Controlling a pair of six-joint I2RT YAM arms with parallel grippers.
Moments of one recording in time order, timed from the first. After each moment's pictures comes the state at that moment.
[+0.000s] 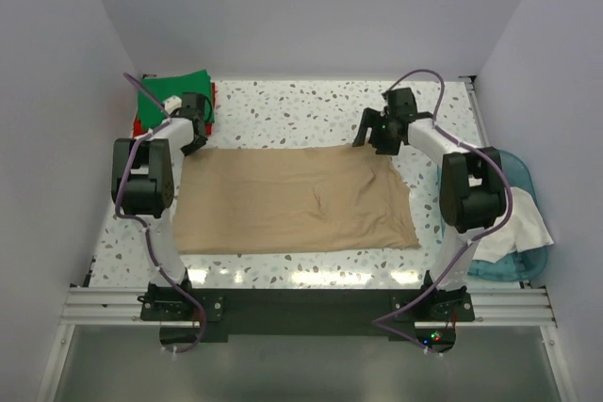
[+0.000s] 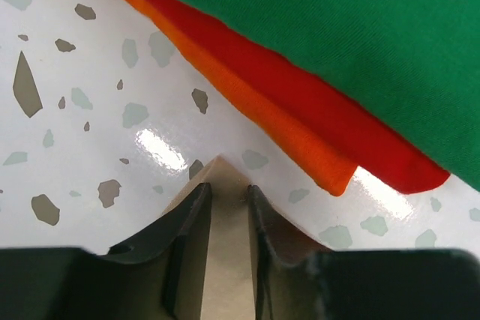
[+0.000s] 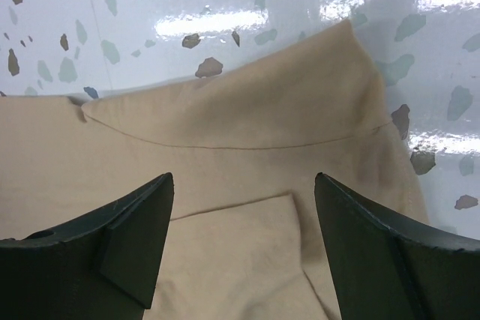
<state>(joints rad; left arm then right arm) -0.01 2.03 1.37 -0.39 -0.50 -0.62 0.18 1.90 1.36 -0.42 -0.17 0.43</state>
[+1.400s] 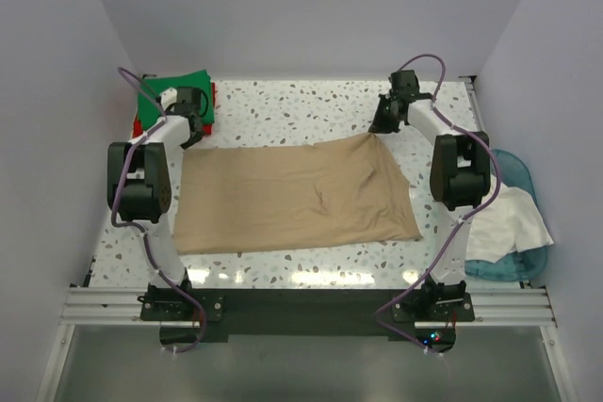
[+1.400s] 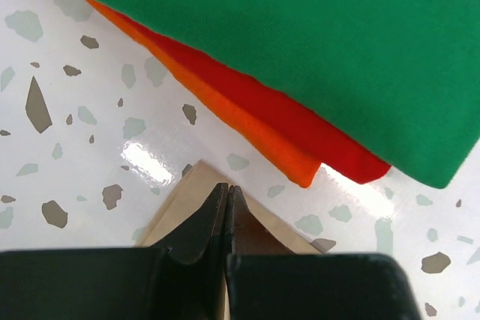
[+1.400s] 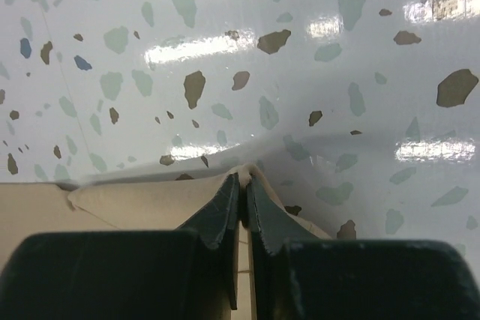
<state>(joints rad) -0.01 1.98 1.38 -0.38 -0.46 -0.60 0.12 2.15 1.69 -0.50 -0.14 0.42</state>
